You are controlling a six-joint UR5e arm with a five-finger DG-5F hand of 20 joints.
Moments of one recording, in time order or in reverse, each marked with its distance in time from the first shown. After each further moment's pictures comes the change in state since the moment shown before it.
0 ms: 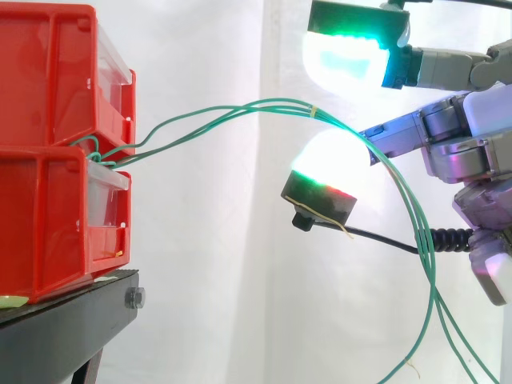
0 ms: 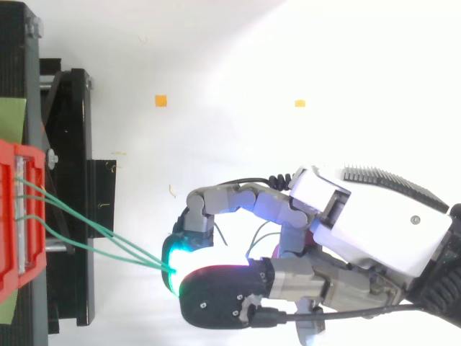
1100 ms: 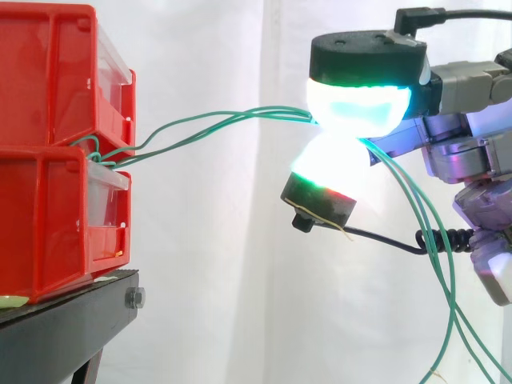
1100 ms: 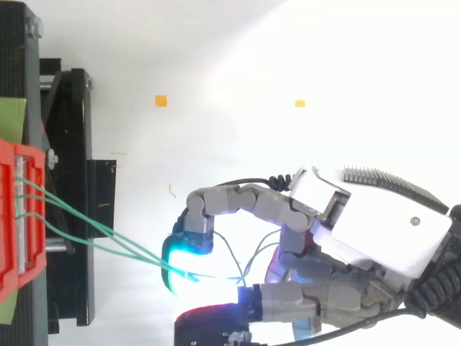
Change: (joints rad) arm 0.001 0.000 0.000 0.000 0.001 0.000
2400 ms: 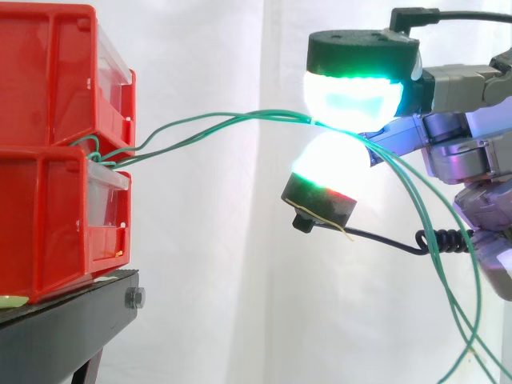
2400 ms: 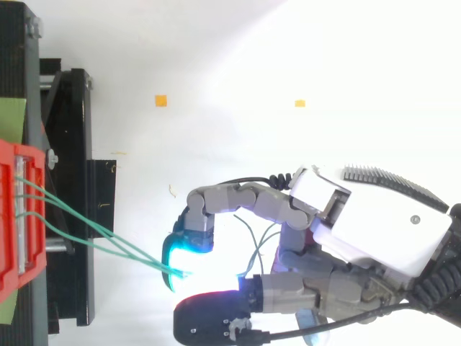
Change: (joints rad) arm -0.001 0.000 0.000 -0.001 0.001 0.000
